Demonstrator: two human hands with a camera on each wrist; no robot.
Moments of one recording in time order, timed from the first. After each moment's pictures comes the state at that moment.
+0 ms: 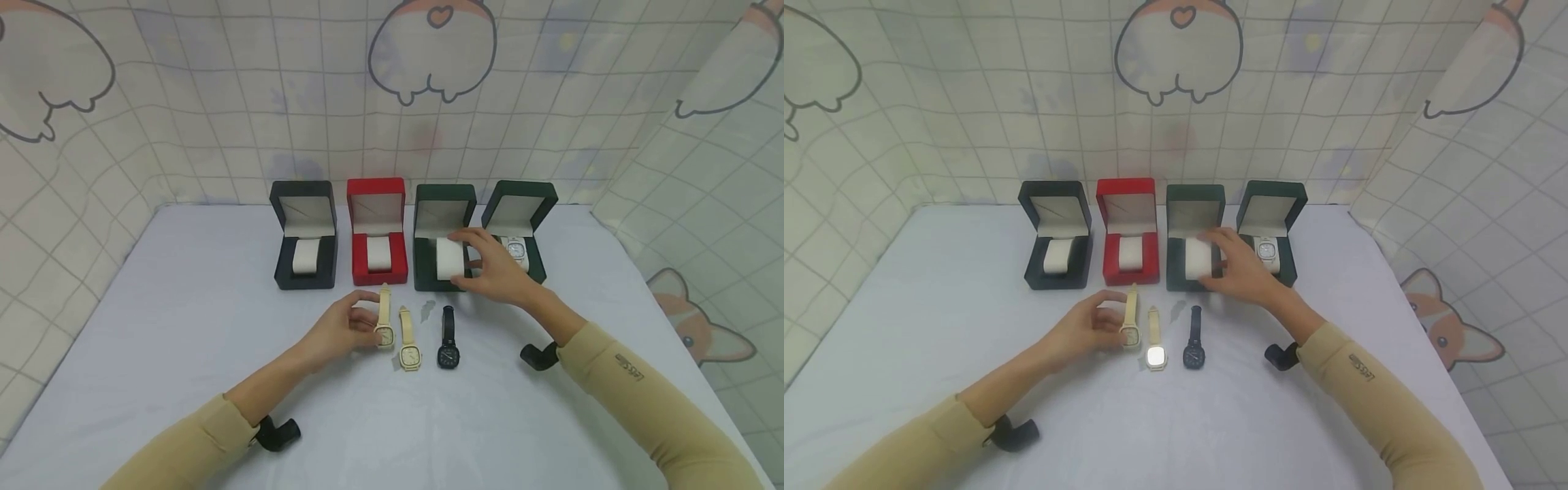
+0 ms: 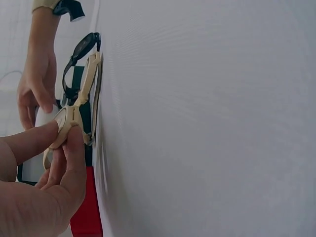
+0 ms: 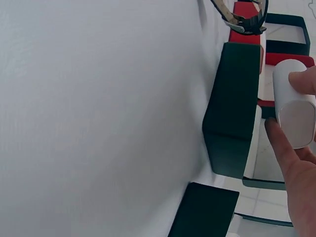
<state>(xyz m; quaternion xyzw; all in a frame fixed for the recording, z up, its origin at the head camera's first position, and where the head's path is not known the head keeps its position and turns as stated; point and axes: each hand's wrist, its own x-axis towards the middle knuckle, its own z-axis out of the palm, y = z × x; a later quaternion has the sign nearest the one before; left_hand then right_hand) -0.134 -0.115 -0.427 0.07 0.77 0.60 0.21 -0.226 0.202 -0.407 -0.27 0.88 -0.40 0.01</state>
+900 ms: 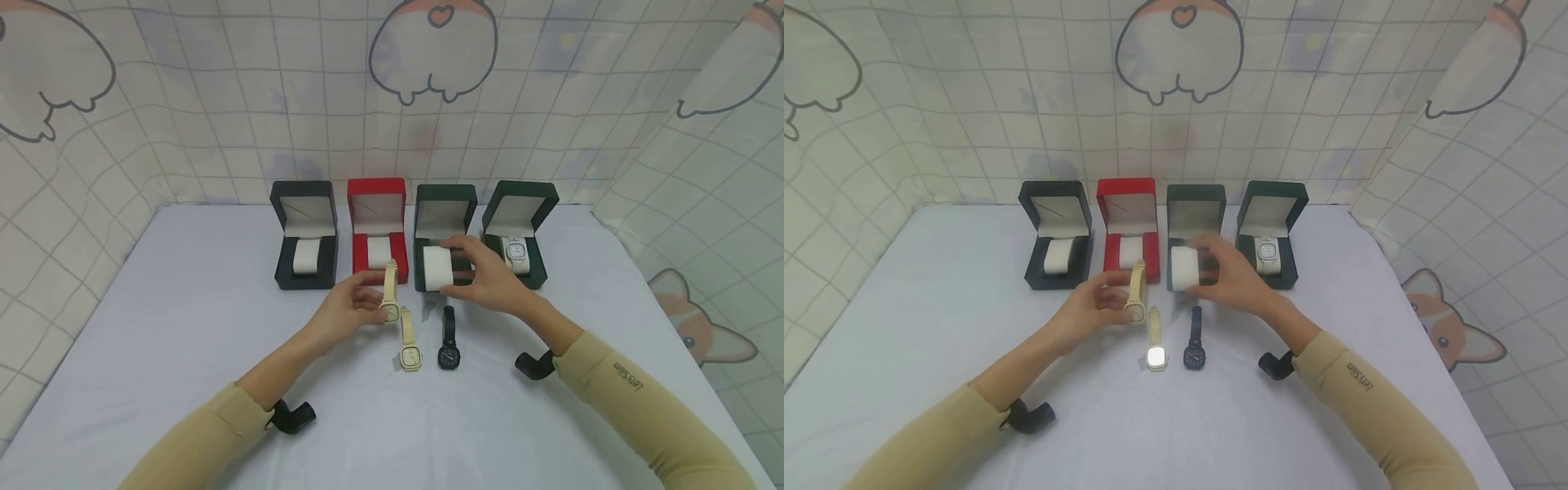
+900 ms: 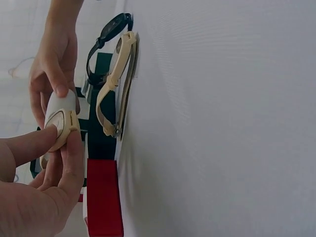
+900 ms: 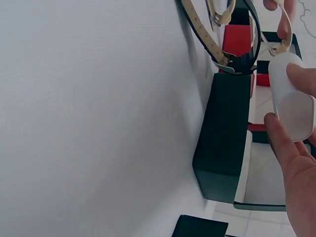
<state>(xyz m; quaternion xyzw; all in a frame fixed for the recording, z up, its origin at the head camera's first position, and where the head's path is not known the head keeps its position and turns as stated) -0.153 -0.107 -0.415 0.10 0.75 0.63 0.17 -0.213 0.188 -0.408 -0.29 0.84 -0.46 0.04</state>
